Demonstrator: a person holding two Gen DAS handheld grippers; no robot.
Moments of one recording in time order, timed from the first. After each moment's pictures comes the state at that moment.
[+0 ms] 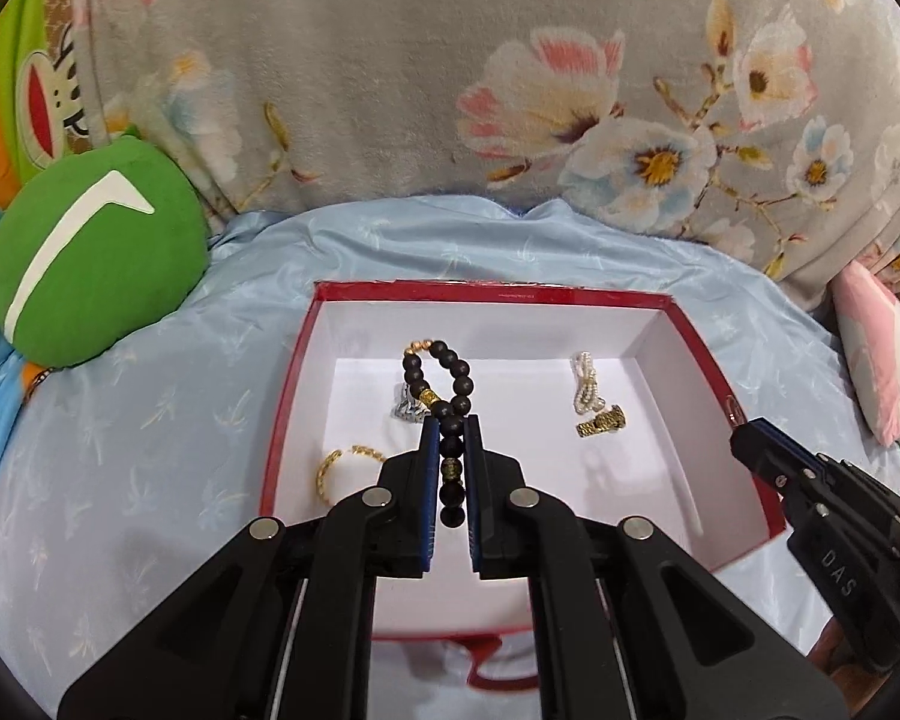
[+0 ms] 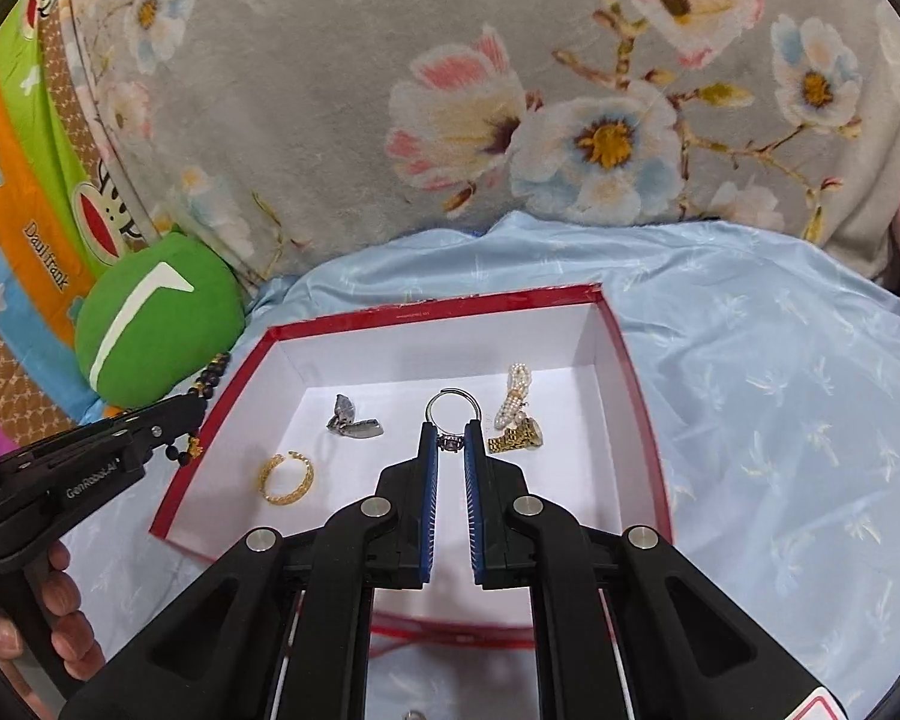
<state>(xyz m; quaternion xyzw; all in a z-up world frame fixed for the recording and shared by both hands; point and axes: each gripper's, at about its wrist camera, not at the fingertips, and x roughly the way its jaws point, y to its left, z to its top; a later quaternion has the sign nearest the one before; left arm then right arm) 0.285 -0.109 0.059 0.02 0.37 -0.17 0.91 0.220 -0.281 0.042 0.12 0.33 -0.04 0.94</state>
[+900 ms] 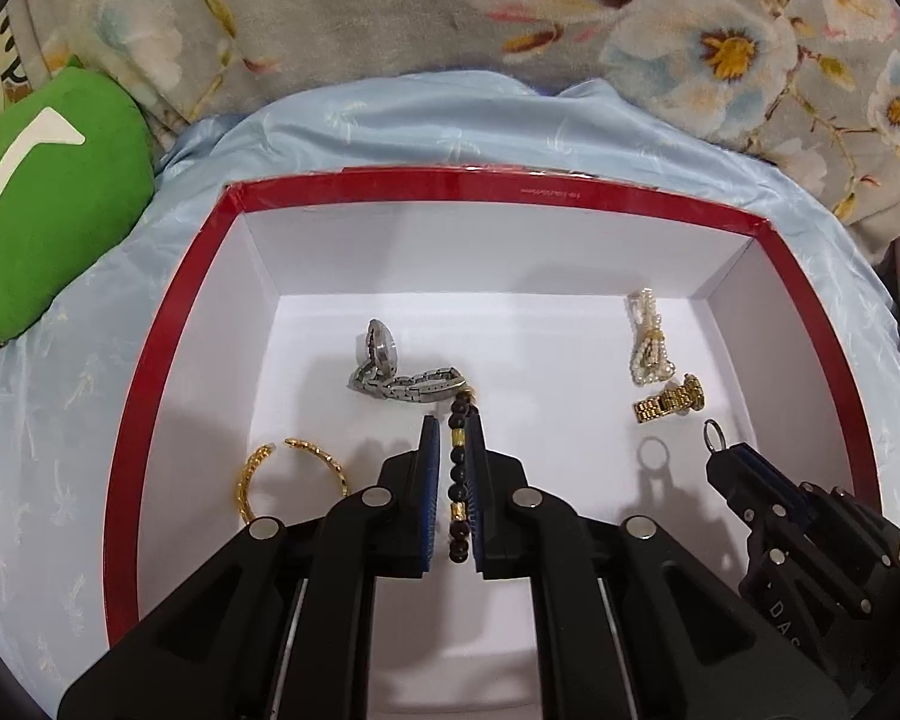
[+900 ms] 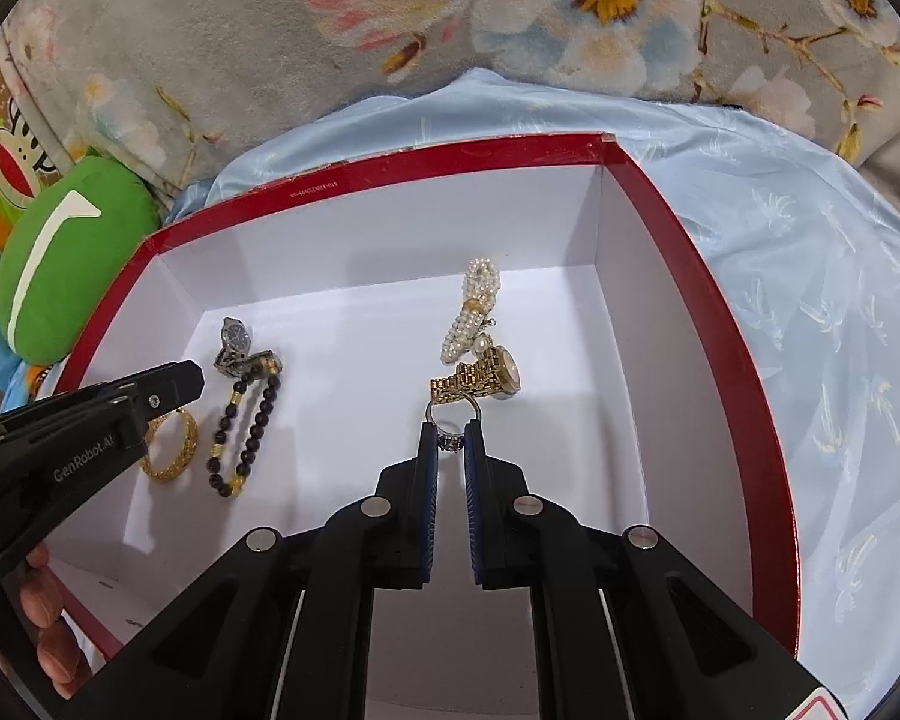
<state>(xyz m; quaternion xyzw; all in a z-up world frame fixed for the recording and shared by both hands) 0.357 -0.152 -0.018 0.04 0.47 -0.14 0.87 0.286 -0.298 -0.040 0.12 0.44 -0.07 0.89</state>
